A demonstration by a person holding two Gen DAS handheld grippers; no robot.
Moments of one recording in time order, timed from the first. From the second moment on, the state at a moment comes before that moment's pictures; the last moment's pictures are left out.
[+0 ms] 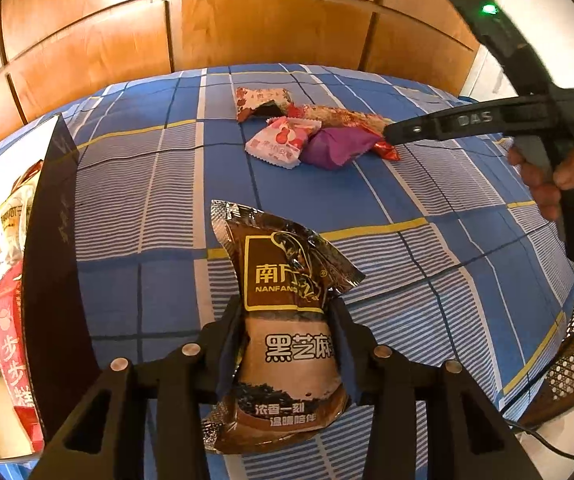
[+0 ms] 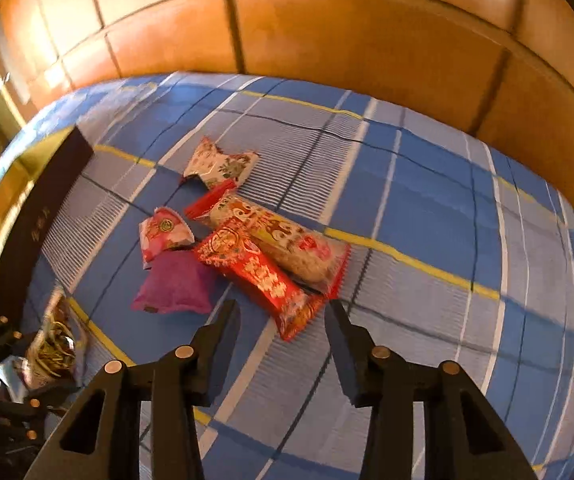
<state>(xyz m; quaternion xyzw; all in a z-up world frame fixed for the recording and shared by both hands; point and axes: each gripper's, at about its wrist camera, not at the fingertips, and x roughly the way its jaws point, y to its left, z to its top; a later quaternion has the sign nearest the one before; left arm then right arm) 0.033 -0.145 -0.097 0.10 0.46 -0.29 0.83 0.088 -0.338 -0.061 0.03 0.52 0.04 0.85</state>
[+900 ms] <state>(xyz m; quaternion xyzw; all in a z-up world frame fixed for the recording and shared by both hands) 0.028 -0.143 -0.096 0.10 0.45 -0.30 0.83 0.039 -0.294 -0.088 -0.01 0.56 0.12 0.82</state>
